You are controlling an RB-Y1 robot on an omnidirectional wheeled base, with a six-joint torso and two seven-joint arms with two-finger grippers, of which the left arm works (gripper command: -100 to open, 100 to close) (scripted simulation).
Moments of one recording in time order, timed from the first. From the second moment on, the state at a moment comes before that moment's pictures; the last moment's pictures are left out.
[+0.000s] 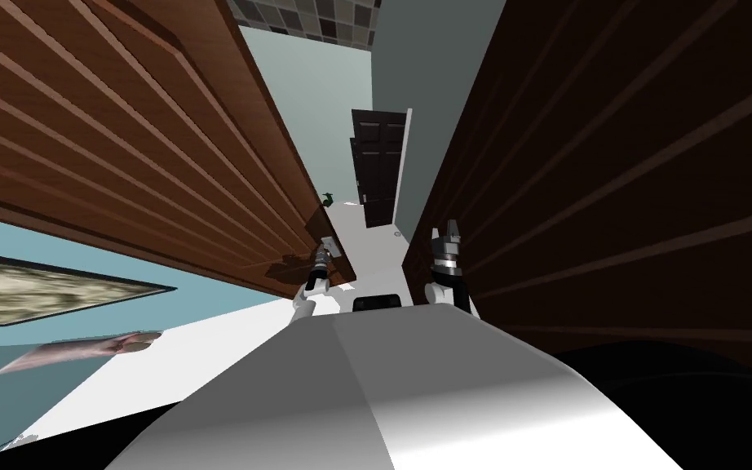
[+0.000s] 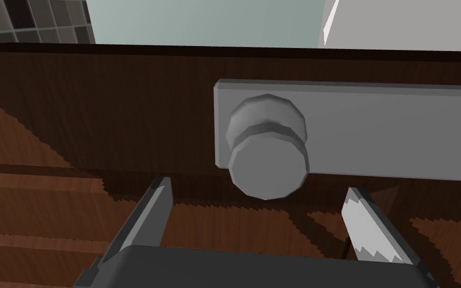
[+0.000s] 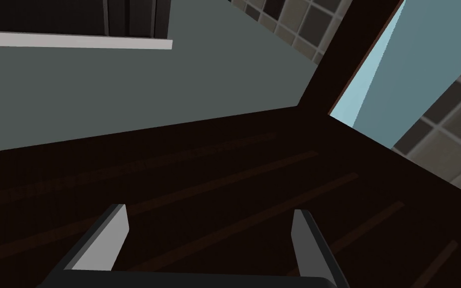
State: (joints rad) arm 0.03 0.19 0.12 -1.26 0.09 -0.32 0.10
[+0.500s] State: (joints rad) arm 0.02 0.21 0.15 -1.24 0.10 -0.33 0.11
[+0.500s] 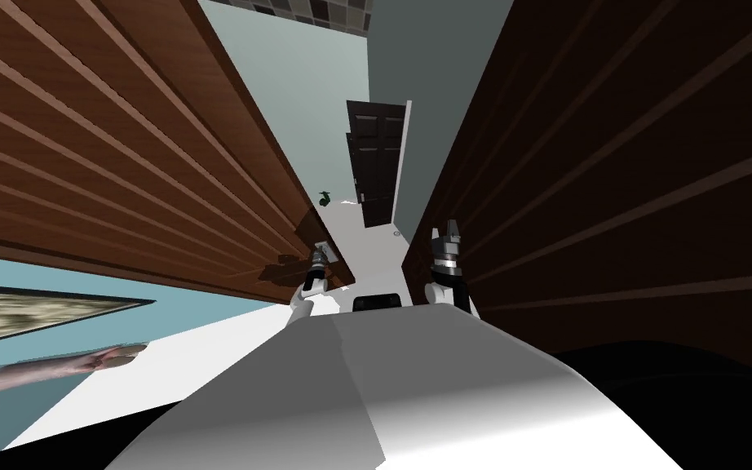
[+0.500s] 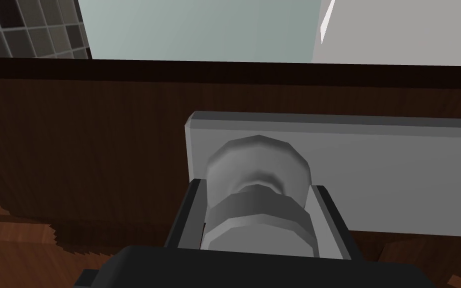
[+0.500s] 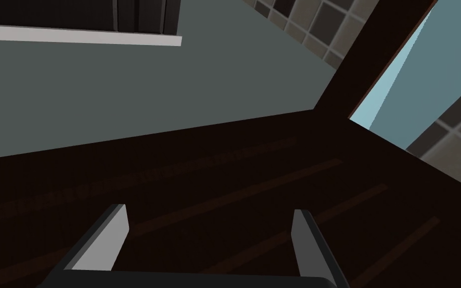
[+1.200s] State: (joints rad) arm 0.03 0.23 0.13 -1.25 0.10 -0.33 0.13
